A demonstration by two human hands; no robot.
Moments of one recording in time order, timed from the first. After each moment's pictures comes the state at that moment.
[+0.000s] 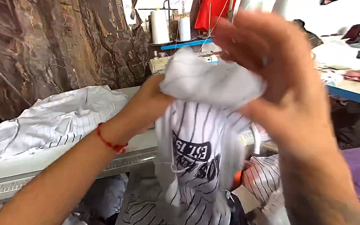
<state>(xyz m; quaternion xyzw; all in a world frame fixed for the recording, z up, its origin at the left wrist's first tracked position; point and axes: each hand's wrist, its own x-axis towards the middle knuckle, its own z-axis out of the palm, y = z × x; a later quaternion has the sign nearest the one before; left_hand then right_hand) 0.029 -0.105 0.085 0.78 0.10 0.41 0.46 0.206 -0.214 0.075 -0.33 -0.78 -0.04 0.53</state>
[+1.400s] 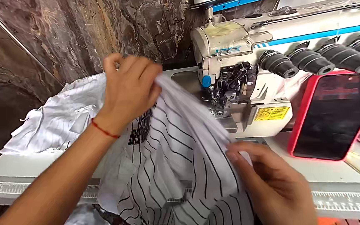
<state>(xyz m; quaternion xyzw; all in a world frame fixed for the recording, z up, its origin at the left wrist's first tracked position) -0.028 0.097 0.037 0.85 0.18 0.35 -0.33 0.167 -0.095 -0.080 -0.43 -0.55 0.17 0.70</state>
